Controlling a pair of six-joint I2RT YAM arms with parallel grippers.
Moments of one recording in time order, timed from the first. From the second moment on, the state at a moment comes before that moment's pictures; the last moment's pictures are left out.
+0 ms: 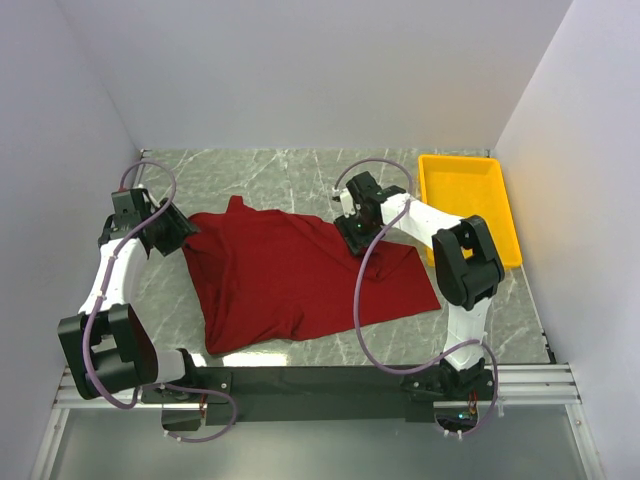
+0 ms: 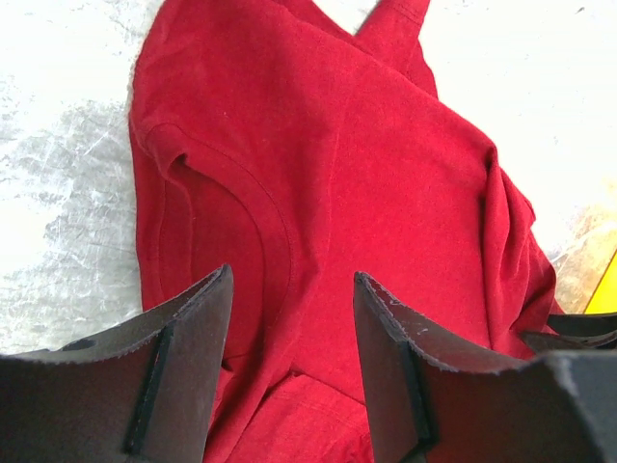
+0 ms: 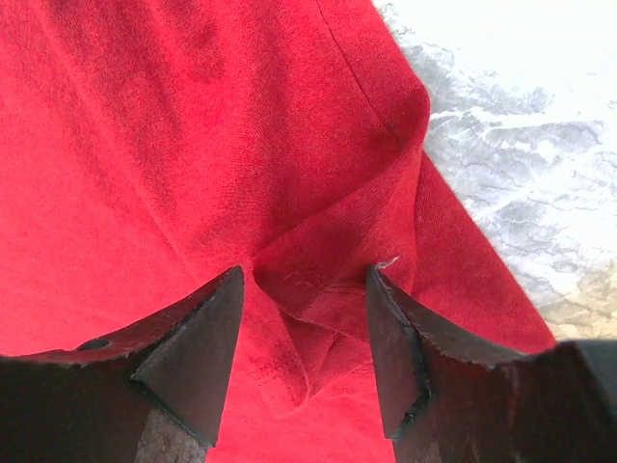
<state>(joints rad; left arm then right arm) 0.26 1.30 0.94 -0.47 0.29 -0.50 0.48 1.94 1.41 -0.69 -0.09 -0.10</state>
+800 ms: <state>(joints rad) 0.27 1.29 0.92 -0.45 0.32 -0.50 0.53 1.99 1.43 -0.68 0.07 -0.04</state>
